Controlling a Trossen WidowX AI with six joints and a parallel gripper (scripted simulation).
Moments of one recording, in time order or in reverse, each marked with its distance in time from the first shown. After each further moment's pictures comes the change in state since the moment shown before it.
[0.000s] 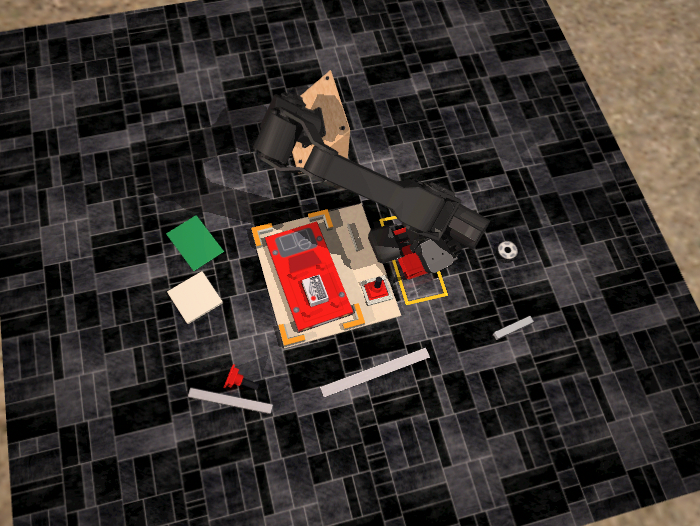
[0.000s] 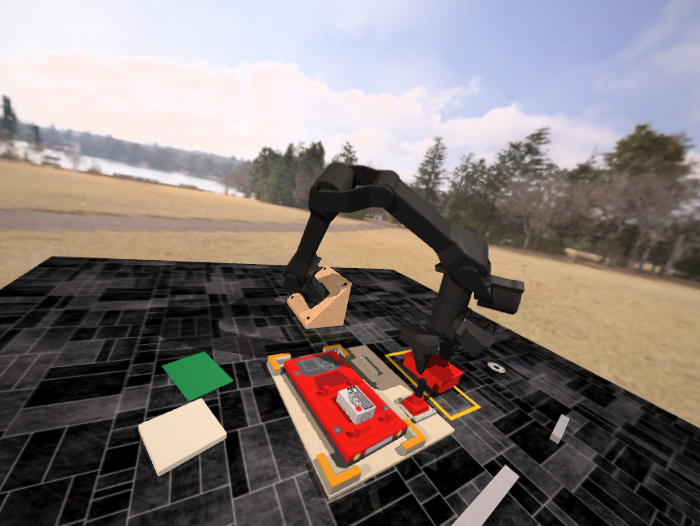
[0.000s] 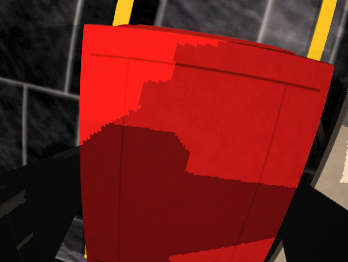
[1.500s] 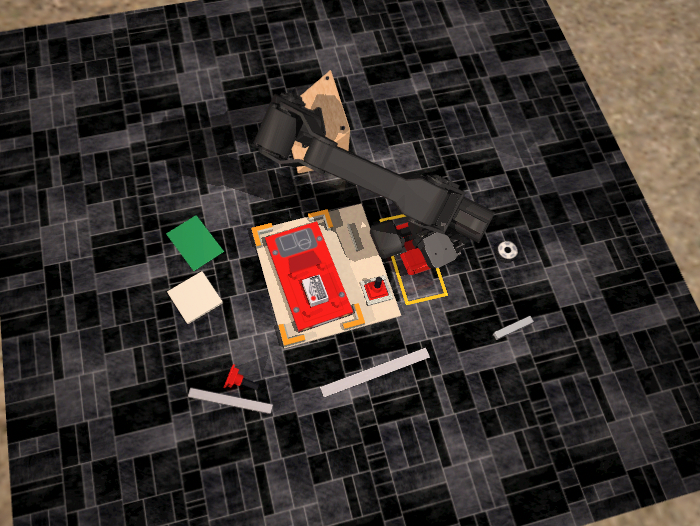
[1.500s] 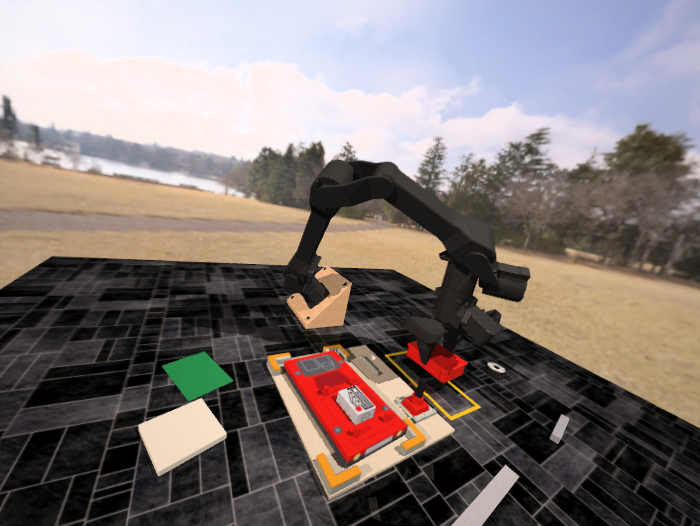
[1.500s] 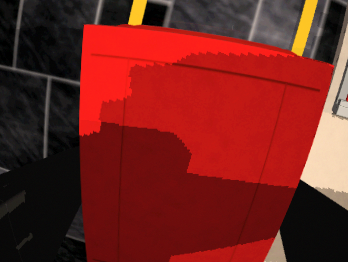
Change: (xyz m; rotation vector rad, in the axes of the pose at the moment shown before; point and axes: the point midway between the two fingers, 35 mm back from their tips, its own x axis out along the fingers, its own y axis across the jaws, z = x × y) arm -0.024 0.001 0.002 0.000 0.000 0.002
